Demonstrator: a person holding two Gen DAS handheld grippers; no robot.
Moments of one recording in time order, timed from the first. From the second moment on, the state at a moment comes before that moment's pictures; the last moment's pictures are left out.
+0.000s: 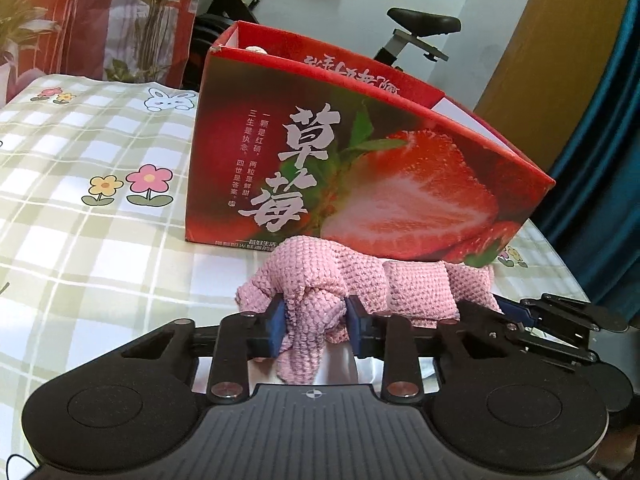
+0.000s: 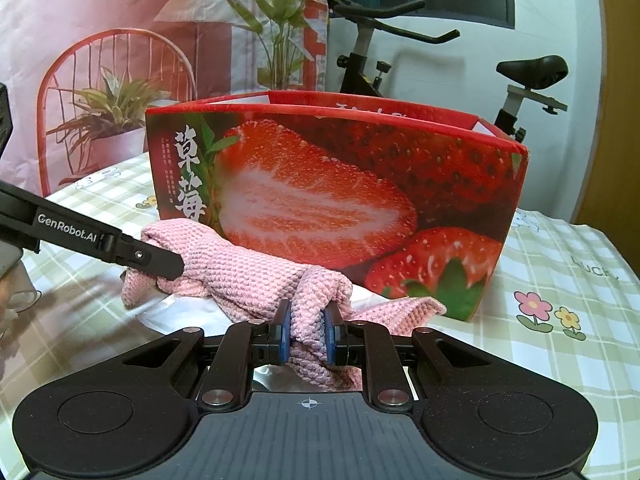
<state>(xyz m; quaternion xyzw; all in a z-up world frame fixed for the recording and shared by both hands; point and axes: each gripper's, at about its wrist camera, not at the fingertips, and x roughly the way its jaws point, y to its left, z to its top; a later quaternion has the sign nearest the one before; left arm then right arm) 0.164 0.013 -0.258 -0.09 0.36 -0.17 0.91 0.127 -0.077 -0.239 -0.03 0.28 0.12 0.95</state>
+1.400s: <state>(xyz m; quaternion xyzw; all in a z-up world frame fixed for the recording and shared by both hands) 0.288 -0.012 -0.146 -0.03 0.35 -0.17 0.92 0.283 -0.124 -0.129 0.06 0.29 0.07 0.95</state>
